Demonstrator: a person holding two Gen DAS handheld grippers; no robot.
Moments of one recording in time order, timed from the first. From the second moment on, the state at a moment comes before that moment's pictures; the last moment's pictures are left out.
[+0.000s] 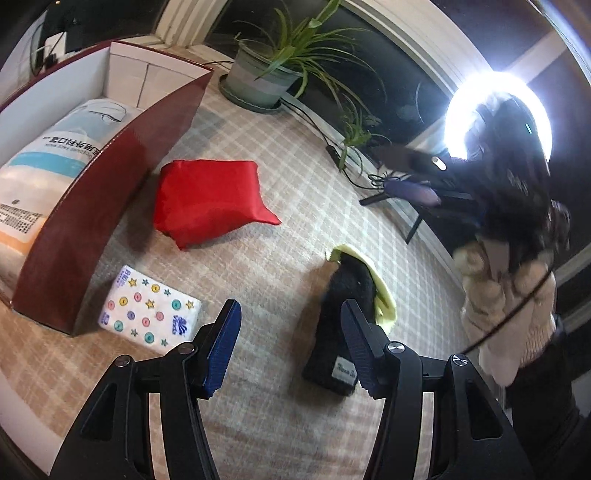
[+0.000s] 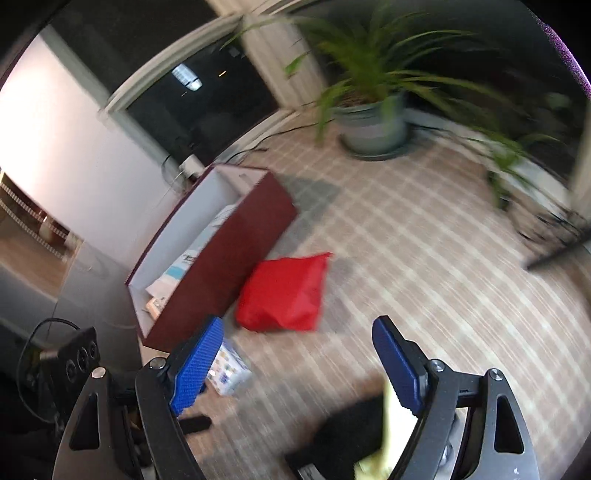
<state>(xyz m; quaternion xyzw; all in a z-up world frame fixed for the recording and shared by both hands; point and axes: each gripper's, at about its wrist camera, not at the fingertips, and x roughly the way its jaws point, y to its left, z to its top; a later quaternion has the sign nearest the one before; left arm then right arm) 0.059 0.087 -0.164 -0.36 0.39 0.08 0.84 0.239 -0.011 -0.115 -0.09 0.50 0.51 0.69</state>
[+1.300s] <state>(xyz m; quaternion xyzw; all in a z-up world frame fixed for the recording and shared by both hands) 0.119 0.125 -0.201 -0.37 0.42 0.15 0.82 0.286 0.117 -0.237 -0.13 0.63 0.52 0.57</state>
